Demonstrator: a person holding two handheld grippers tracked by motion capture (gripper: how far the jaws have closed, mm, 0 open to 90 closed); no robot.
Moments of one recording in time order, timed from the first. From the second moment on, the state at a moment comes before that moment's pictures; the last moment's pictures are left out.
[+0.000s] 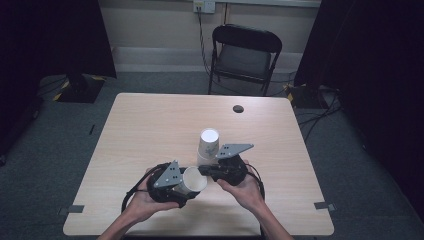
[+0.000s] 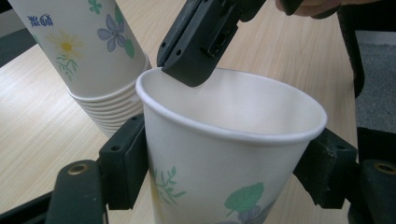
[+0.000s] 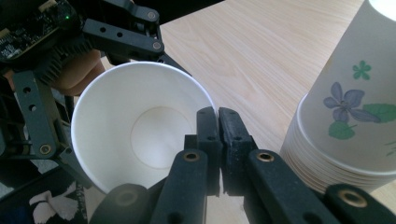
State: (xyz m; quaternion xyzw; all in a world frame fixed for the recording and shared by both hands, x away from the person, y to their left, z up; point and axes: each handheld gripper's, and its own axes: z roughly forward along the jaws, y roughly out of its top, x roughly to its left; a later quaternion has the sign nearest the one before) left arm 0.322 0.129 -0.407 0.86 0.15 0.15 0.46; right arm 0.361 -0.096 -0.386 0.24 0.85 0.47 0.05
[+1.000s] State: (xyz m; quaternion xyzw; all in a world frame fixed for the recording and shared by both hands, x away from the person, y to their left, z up) left arm 0.339 0.175 -0.398 0.79 0.26 0.15 0.53; right arm 0.347 -0.118 -0.384 0.27 0.81 0.51 0.10
